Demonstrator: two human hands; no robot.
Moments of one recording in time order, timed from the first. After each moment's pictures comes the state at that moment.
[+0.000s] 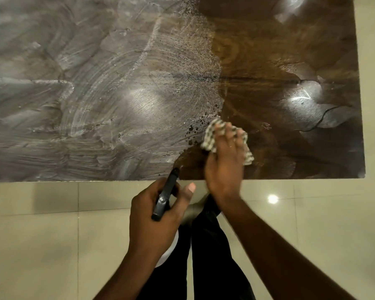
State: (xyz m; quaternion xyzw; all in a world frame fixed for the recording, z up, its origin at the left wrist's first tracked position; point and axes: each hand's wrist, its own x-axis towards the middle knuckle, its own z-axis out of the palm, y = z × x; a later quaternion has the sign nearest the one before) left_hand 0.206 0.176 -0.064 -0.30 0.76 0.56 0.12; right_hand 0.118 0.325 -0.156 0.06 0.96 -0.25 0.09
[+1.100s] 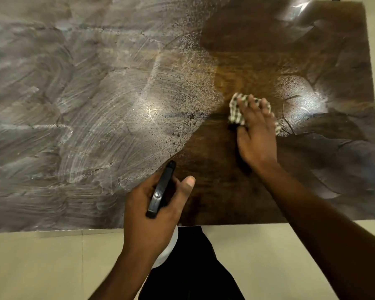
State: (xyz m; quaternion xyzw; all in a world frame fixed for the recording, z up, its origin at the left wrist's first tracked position) left_hand 0.087 0.159 -0.054 -0.30 0.75 0.59 0.09; right_hand -0.062 0.382 -0.162 -0.02 0.97 -0.23 0.08
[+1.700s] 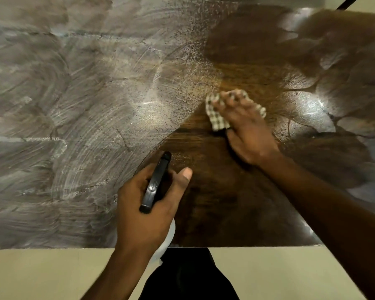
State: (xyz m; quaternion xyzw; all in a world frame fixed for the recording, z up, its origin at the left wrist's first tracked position) left_hand 0.030 0.158 -0.048 -0.32 0.73 0.60 0.07; right_hand -0.129 0.372 -0.164 -0.24 0.95 -0.17 0.13
